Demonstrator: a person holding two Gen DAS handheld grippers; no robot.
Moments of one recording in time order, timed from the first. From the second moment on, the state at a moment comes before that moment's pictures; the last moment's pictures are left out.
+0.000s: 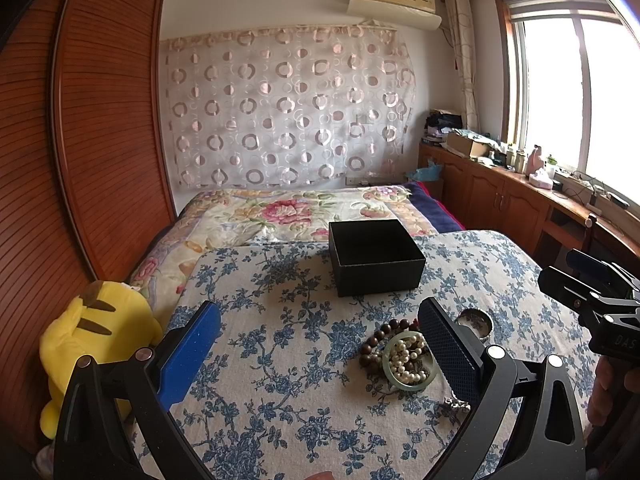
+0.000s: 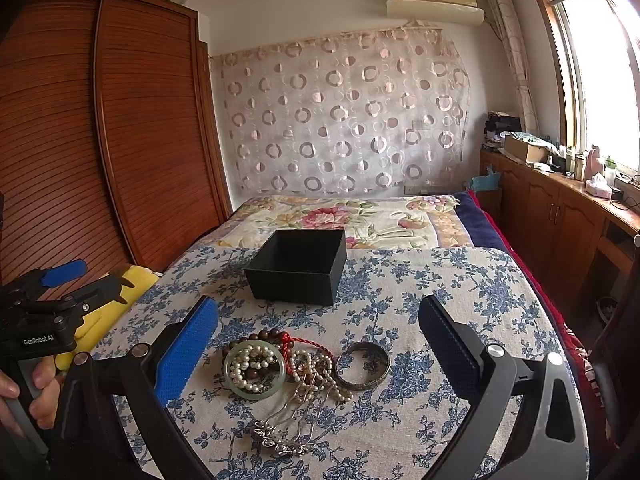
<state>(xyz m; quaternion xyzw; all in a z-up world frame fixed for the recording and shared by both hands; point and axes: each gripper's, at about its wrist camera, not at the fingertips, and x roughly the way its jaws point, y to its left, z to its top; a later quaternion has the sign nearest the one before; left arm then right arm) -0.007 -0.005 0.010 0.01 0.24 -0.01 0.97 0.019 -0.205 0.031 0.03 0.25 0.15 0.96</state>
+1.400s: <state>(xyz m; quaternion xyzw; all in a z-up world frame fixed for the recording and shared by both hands) 0.027 0.002 -0.041 0.00 0.30 -0.04 0.95 0.045 -0.219 -0.008 0.01 0.29 0.17 0.94</state>
